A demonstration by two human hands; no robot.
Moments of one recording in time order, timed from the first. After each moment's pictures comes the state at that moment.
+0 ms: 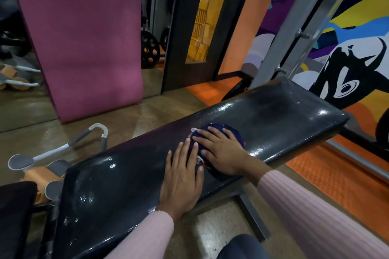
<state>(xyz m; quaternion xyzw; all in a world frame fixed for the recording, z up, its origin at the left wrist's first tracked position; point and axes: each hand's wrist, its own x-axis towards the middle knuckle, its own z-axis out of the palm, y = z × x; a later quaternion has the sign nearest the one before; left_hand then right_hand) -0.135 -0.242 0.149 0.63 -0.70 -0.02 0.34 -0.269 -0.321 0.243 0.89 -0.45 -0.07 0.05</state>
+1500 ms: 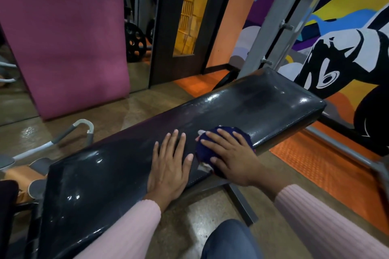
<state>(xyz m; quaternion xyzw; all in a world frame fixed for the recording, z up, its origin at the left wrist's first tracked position) -0.134 -0.242 0.151 0.63 -0.70 -0.04 0.33 -0.334 -0.273 0.238 0.89 -0.45 -0.03 0.08</state>
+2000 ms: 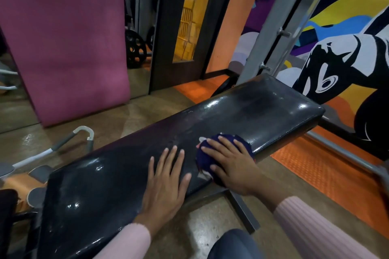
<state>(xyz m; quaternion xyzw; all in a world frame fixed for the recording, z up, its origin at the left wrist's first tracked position) -0.125 -0.223 0.145 0.62 -0.72 -0.03 0.31 -0.332 -0.271 0.236 0.88 -0.47 -0.01 0.07</state>
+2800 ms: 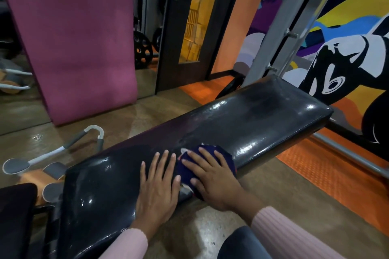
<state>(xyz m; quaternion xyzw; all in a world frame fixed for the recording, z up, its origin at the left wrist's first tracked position) -0.089 -0.204 0.126 0.66 -0.70 -0.02 0.29 -0.270 -0.242 0.194 0.90 -0.42 0.00 0.07</state>
